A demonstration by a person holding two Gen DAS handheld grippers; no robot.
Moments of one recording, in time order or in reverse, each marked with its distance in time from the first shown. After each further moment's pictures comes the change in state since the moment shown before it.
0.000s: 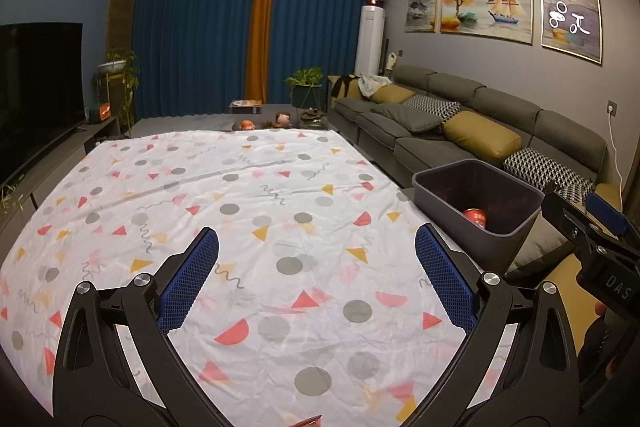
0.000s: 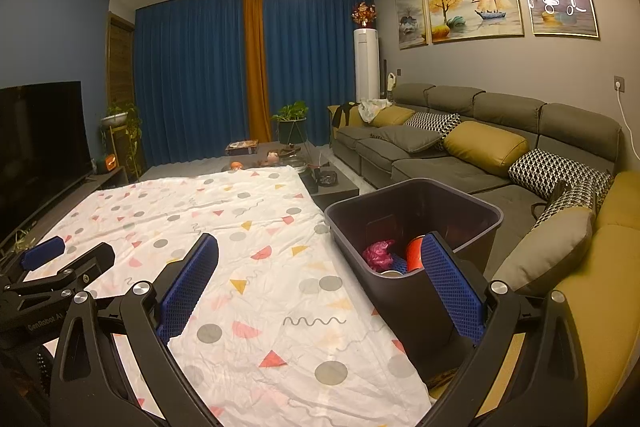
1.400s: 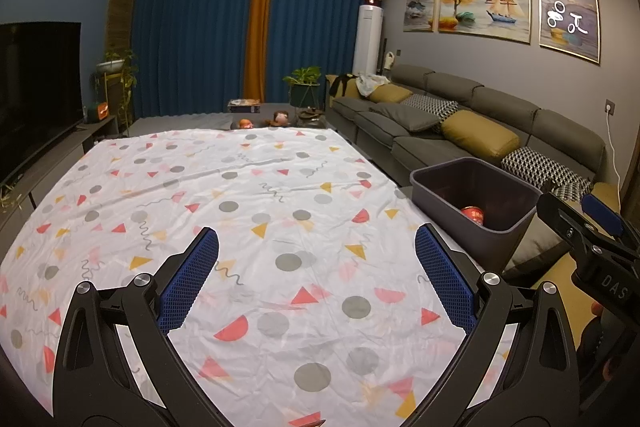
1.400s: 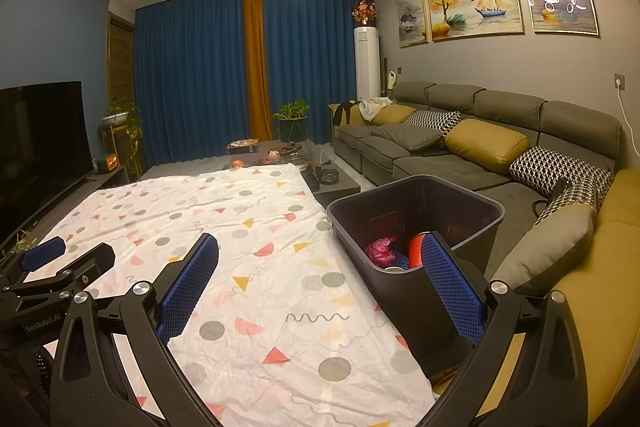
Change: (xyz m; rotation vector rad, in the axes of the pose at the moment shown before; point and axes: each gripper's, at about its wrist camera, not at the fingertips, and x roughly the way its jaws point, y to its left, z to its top) left arm -0.003 -0.002 -0.004 0.002 0.004 -0.004; right arm -0.002 0.002 -0.005 0.004 0.006 0.002
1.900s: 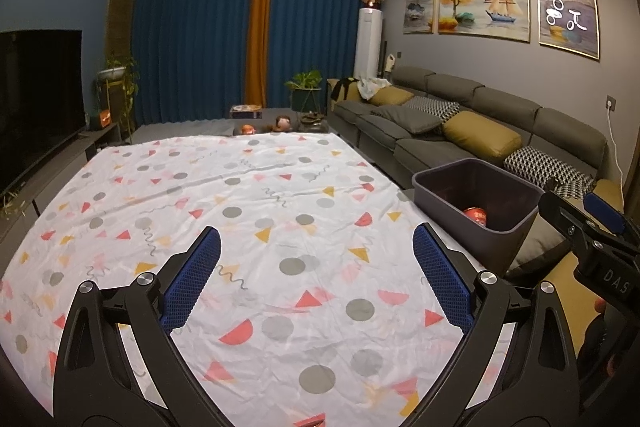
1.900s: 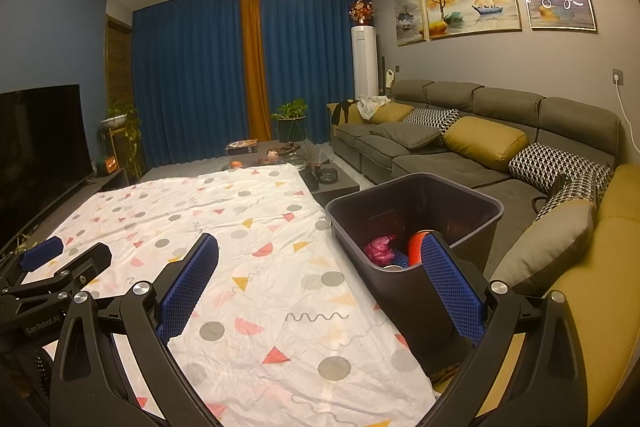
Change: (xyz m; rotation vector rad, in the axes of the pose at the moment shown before) left arm -0.005 -0.003 0.001 0.018 -0.021 0.013; right arm -0.001 -0.003 0.001 0.013 0.002 -0.001
